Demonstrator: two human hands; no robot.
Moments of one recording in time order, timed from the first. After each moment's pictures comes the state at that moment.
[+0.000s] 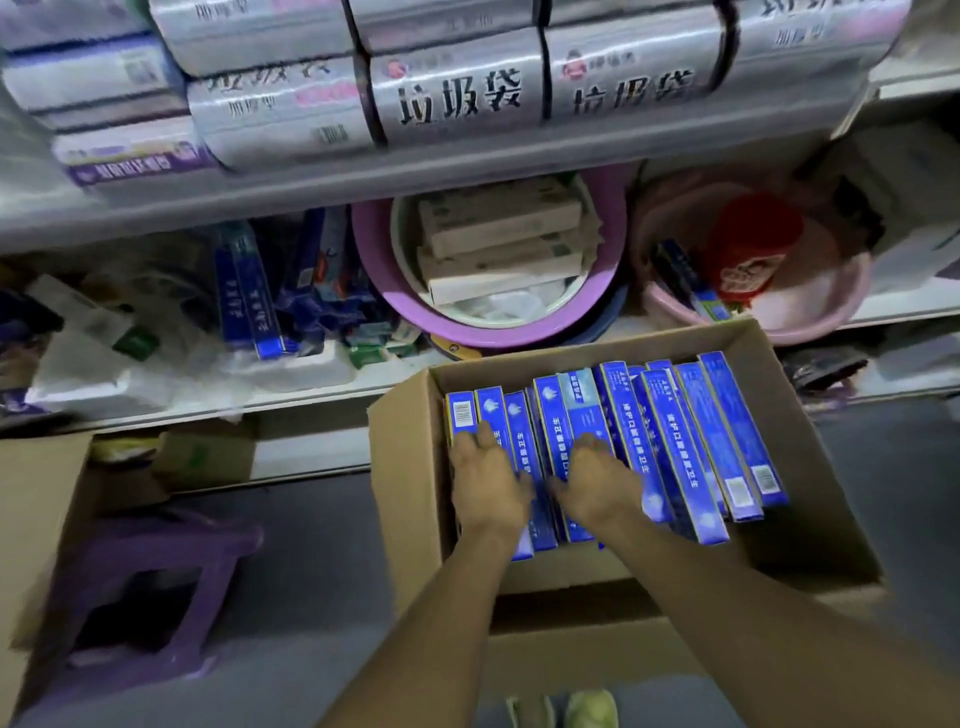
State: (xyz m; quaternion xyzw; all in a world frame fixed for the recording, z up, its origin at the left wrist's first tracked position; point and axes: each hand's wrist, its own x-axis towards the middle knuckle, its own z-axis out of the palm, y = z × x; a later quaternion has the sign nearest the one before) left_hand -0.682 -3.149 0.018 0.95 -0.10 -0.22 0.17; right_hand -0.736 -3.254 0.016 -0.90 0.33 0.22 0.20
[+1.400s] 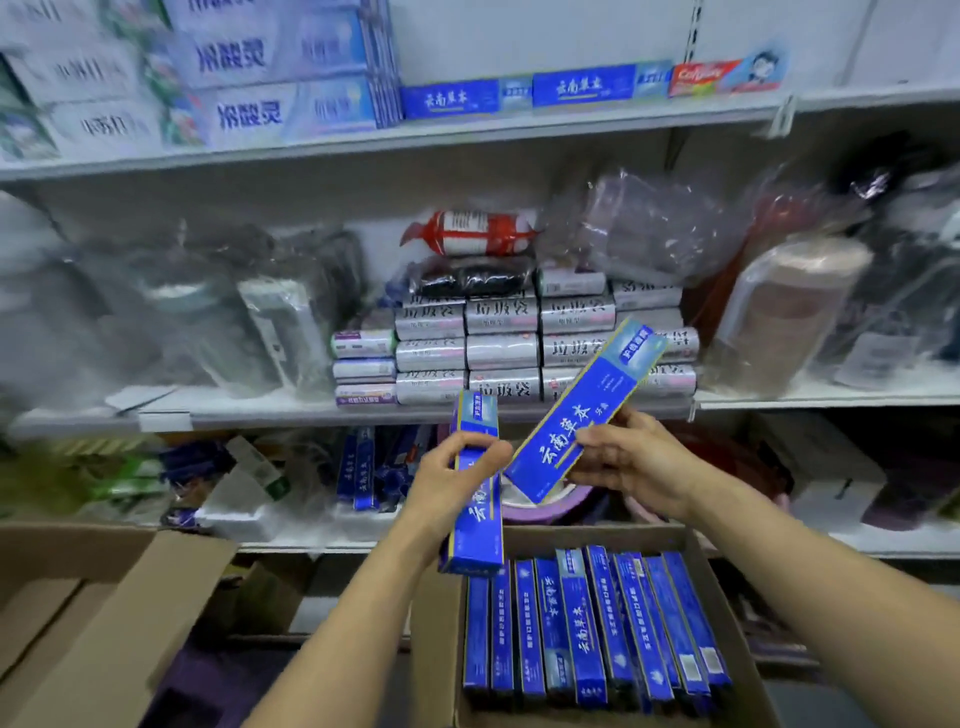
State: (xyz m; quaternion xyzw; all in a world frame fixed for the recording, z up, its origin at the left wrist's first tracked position) left_hand -0.716 -3.093 0.335 0.71 -0.14 -0.16 0.67; right_hand -0.779 -3.300 0.360 -0.59 0.11 0.00 0.80
